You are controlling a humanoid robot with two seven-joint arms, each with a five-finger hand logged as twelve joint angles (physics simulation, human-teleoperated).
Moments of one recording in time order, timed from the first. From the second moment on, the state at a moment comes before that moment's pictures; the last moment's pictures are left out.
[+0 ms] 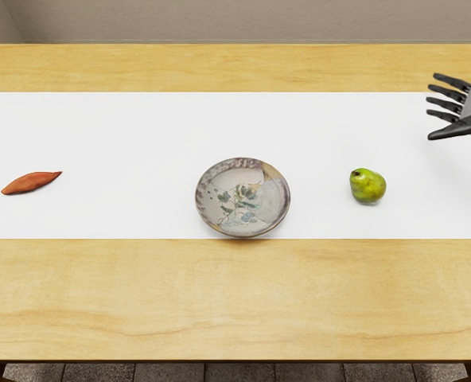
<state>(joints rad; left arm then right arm) -0.02 0.00 -0.05 -0.36 -0.06 0.03 0.13 0.94 -0.70 0.35 0.57 0.01 0.61 -0.01</state>
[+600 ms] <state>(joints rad) -0.02 0.00 -0.05 -0.36 -0.06 0.03 0.13 0.97 -0.98 0.36 1.31 -0.16 0.59 -0.01</state>
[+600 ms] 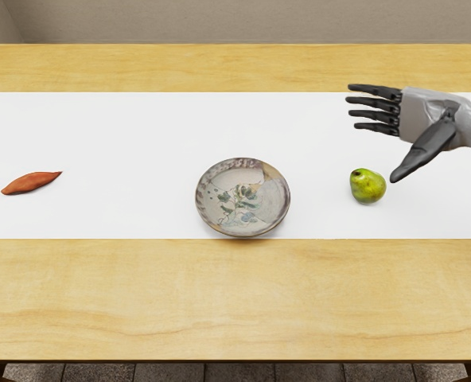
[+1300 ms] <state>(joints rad) -0.02 0.00 -0.05 -0.36 -0.06 0.03 0.13 0.95 -0.71 0.28 1.56 -1.01 -0.39 -0.61</state>
